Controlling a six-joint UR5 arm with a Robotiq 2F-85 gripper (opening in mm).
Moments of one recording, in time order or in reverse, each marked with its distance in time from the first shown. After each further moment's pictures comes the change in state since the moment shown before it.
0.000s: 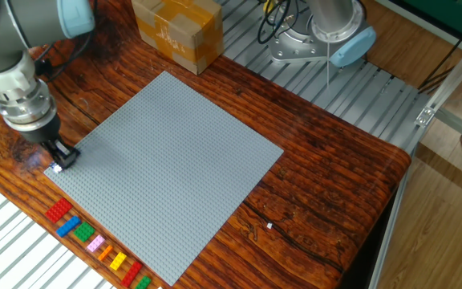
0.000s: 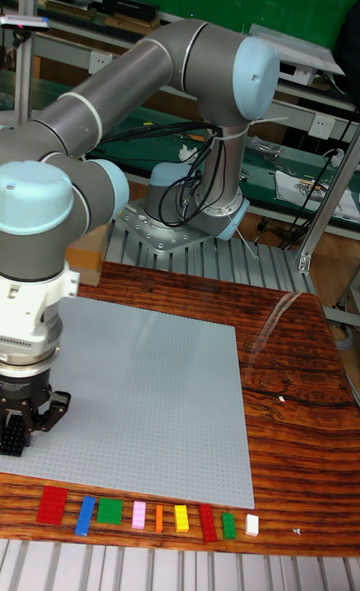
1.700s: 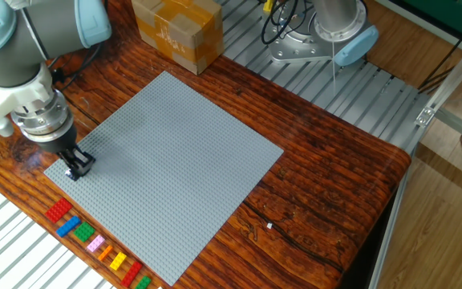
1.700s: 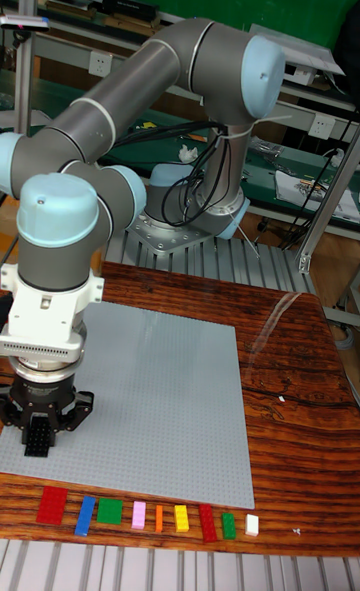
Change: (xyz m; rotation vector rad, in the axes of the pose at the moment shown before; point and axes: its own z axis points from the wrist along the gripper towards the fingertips) arm 0.009 0.030 0.008 -0.024 0.020 -0.092
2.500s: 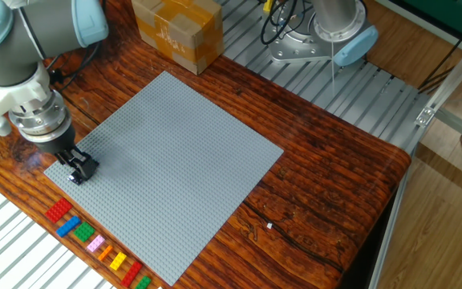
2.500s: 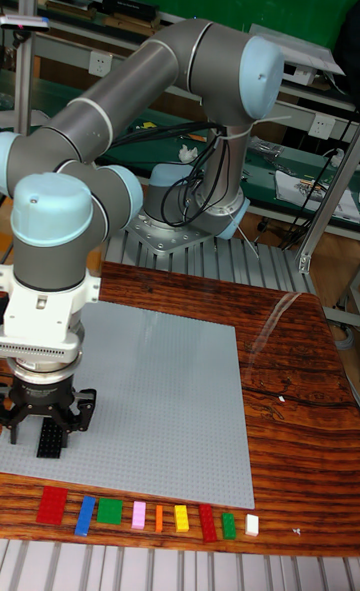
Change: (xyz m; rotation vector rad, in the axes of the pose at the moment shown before) arm -0.003 0.001 0.000 -0.015 -0.007 0.004
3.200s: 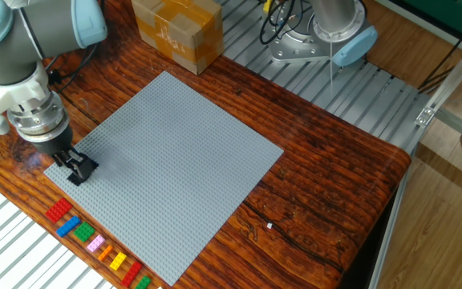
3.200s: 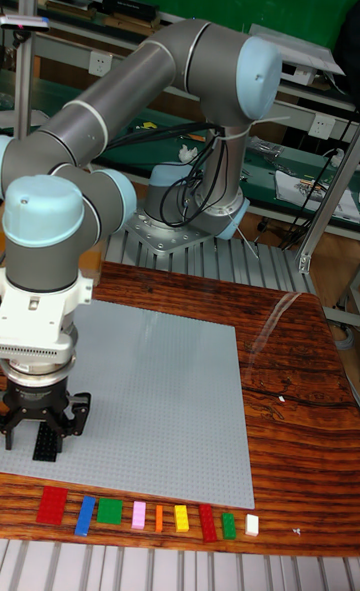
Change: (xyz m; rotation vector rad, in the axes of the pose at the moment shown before) arm -0.006 -0.005 0.005 -0.009 -0.026 -0.007
